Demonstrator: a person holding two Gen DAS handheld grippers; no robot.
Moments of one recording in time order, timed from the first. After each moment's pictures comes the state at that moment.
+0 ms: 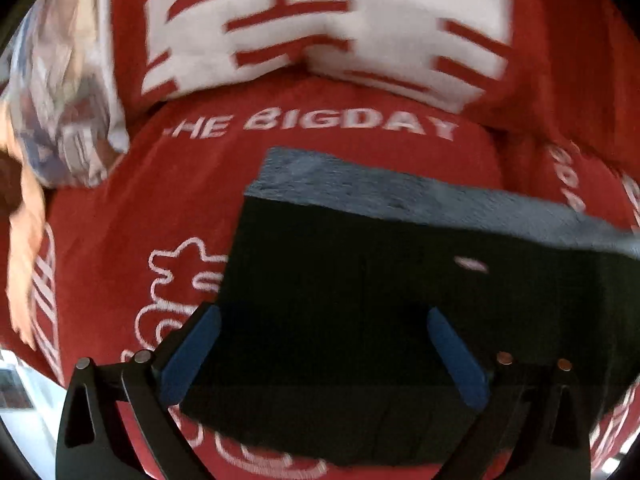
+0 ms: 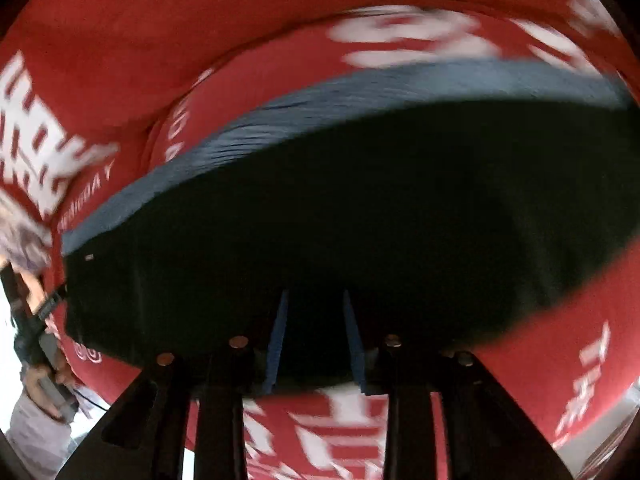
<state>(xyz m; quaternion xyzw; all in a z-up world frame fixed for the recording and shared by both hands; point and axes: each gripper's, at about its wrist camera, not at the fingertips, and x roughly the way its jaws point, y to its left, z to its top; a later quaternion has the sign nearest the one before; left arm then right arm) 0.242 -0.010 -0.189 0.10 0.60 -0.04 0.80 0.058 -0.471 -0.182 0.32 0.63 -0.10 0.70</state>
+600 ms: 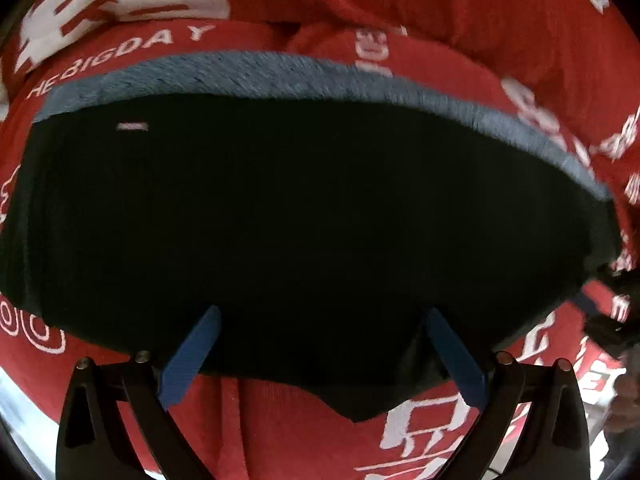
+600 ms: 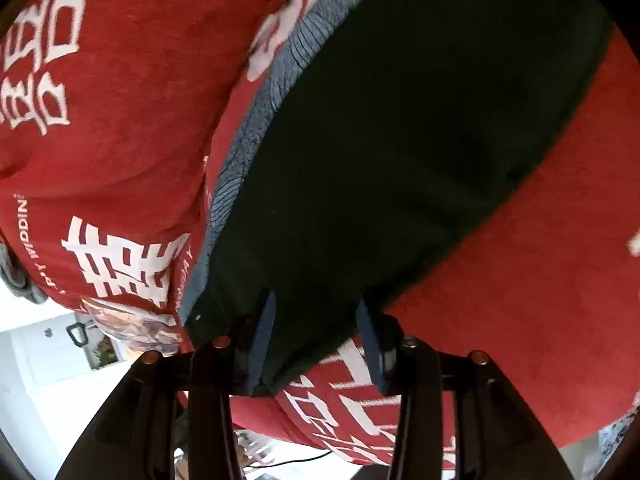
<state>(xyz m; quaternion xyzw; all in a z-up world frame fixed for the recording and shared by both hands) 0.154 -0.143 -0.203 0.02 0.68 -0.16 0.72 0.007 -0.526 -0.227 0.59 0.51 -0.07 0.62</state>
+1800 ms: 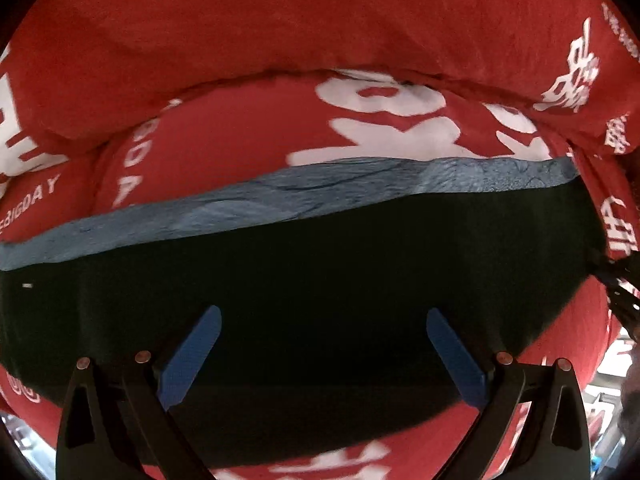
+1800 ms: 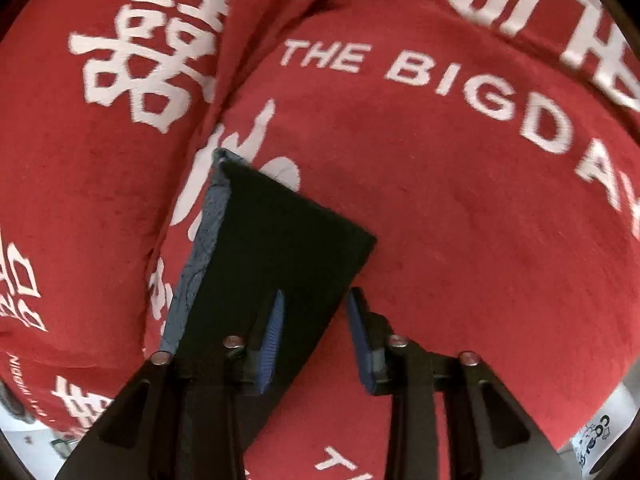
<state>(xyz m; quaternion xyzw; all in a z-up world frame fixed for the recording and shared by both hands) 0.136 -0.385 -0.173 0.12 0.63 -0.21 0.74 -0.080 -0.758 -0.201 0.56 0.44 -0.26 0.65</state>
